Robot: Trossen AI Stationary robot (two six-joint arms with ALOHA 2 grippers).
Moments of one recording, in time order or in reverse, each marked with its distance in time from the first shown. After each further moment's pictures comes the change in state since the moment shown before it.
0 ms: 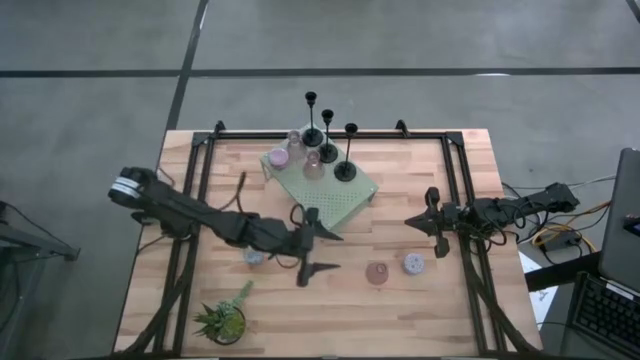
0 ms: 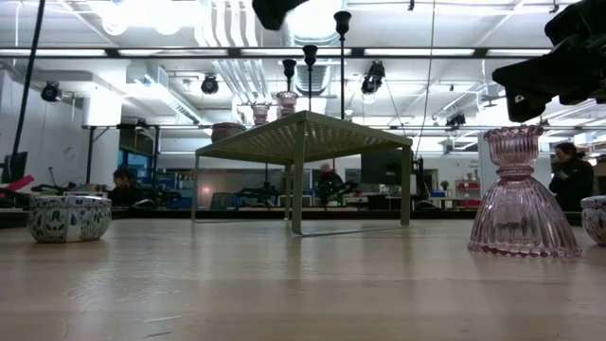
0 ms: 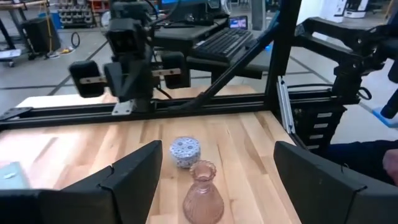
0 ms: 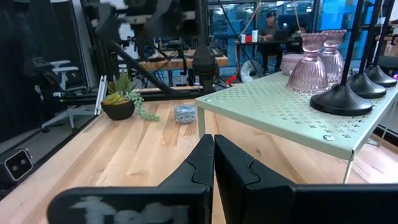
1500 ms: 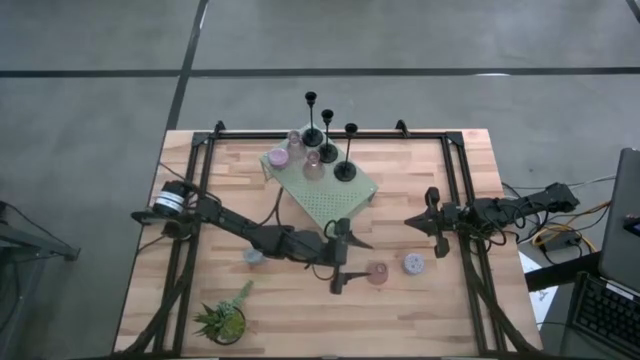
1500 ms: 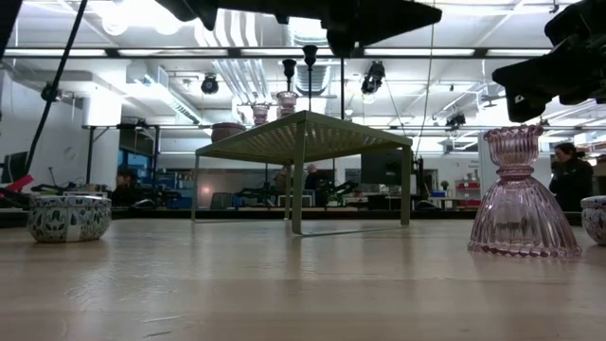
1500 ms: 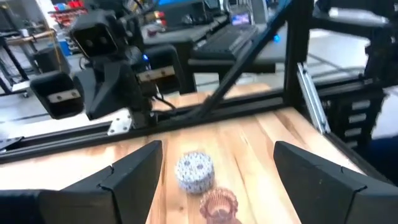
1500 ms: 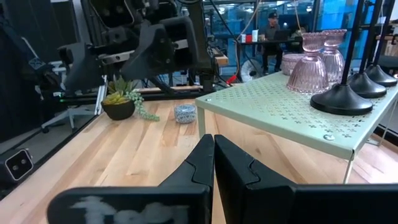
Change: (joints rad) left arm 0.027 0.347 0.195 0.195 0.013 0.149; right arm 0.000 0.001 0.000 0.000 0.000 0.001
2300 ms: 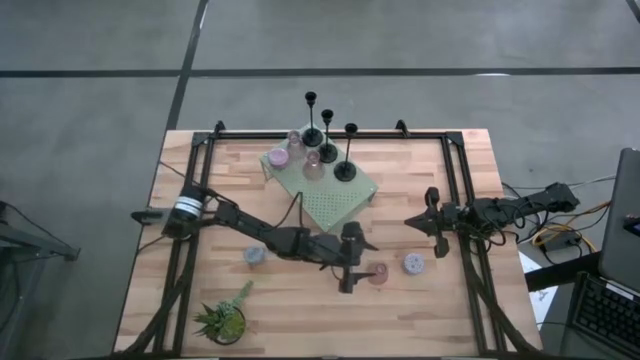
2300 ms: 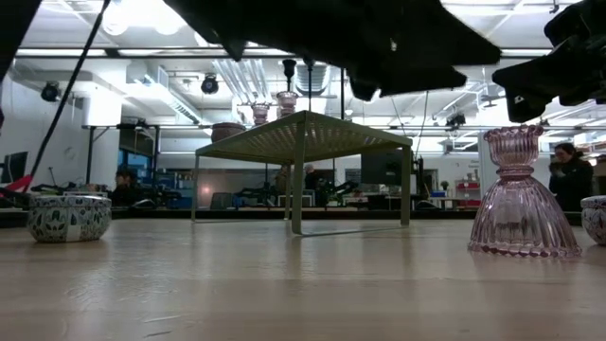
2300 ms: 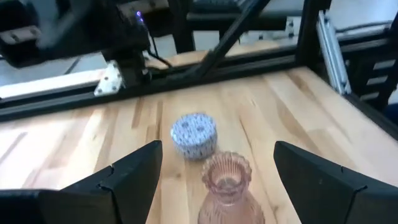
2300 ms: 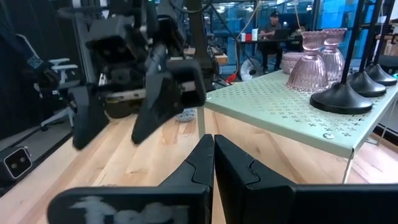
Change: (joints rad) left arm 0.027 0.145 0.118 -0.114 0.020 -0.026; right arm 0.000 0.007 0.000 -0.001 0.000 -0.003
